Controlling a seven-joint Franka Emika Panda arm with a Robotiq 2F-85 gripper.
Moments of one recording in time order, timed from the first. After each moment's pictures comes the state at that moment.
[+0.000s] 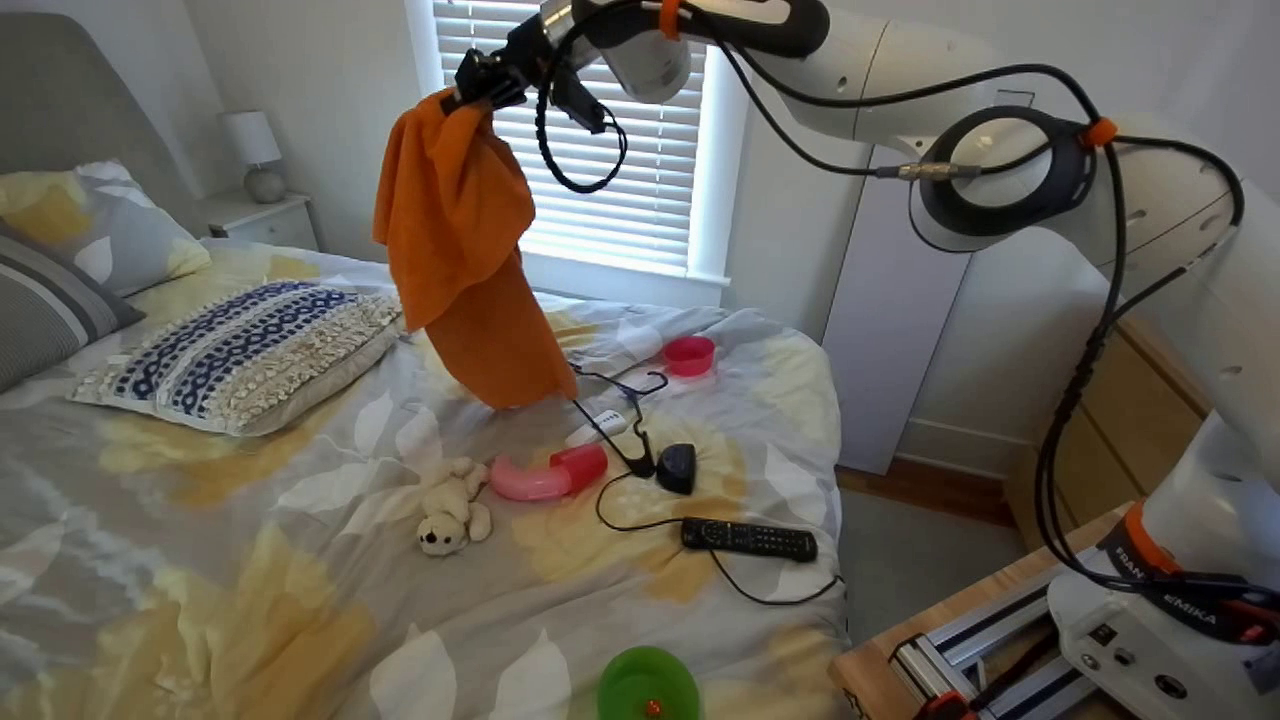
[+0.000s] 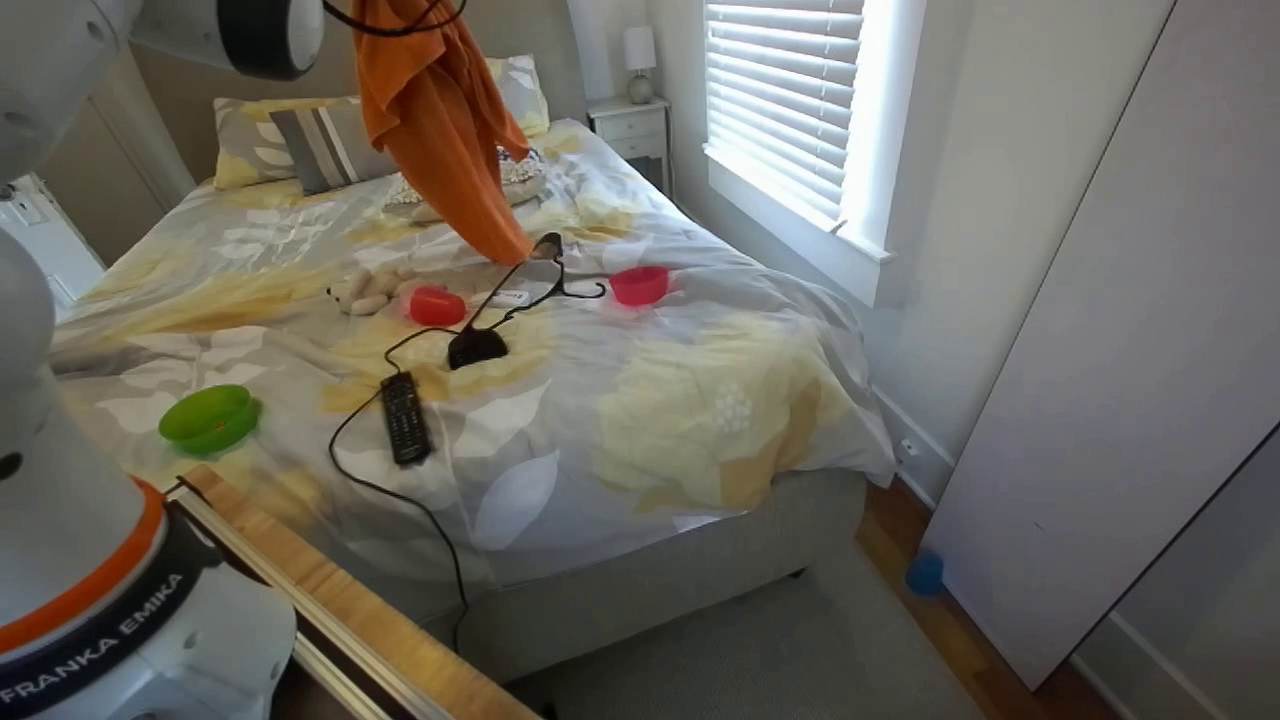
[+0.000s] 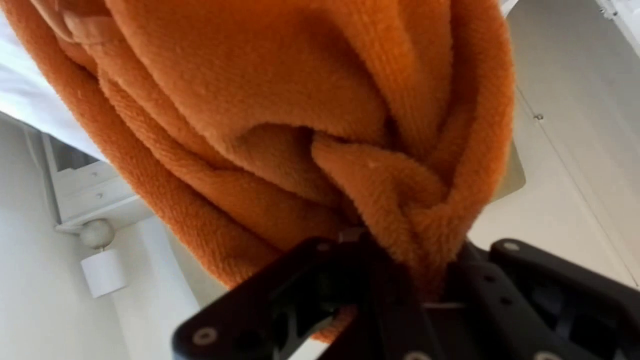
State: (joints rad) arm 0.38 1.02 0.54 -0.58 0.16 2.43 -0.28
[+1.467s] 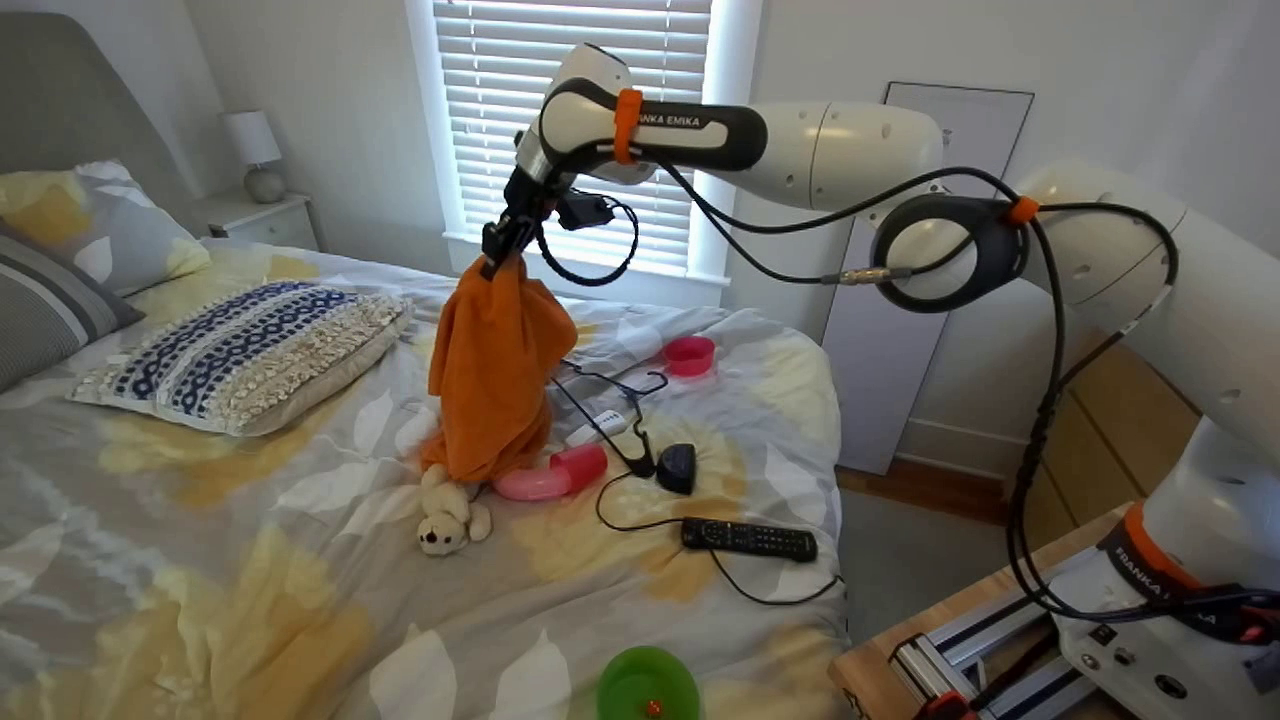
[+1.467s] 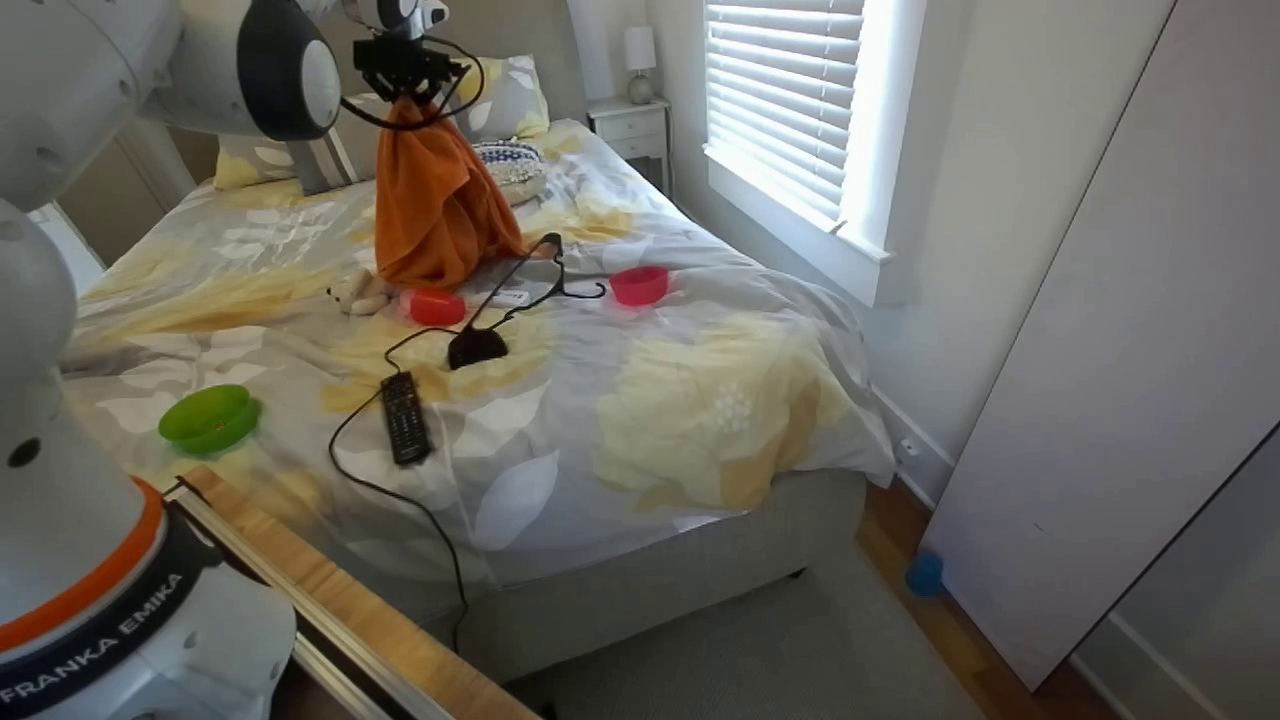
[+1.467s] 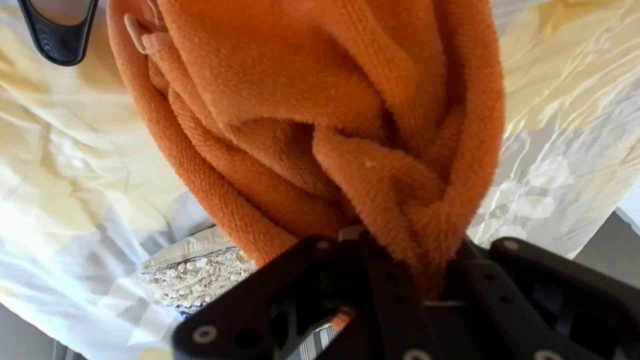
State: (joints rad) arm 0.51 1.18 0.28 -0.49 0.08 2.07 -0.26
